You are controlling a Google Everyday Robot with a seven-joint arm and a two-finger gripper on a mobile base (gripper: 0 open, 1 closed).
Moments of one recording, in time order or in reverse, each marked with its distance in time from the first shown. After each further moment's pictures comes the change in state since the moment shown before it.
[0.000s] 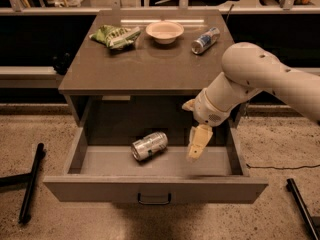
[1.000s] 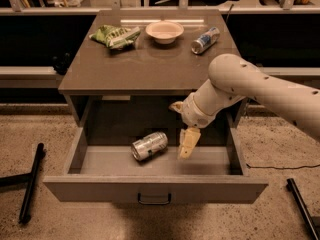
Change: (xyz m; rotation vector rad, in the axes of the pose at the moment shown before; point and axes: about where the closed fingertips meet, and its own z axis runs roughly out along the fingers) arm -0.010 -0.023 0.042 0.013 -0.055 -0.146
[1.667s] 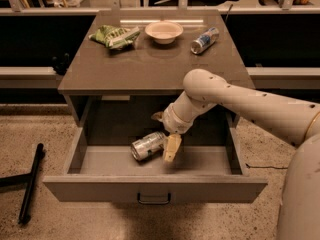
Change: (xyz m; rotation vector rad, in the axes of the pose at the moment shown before) arm -0.003 -0.026 0.089 -0.083 -0.023 -0.086
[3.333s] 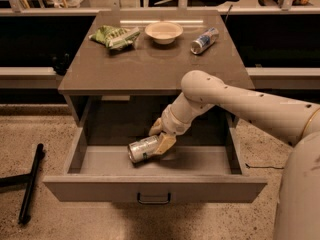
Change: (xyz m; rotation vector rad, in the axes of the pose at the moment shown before) arm -0.001 0.003 0.009 -0.017 -0.003 -0.003
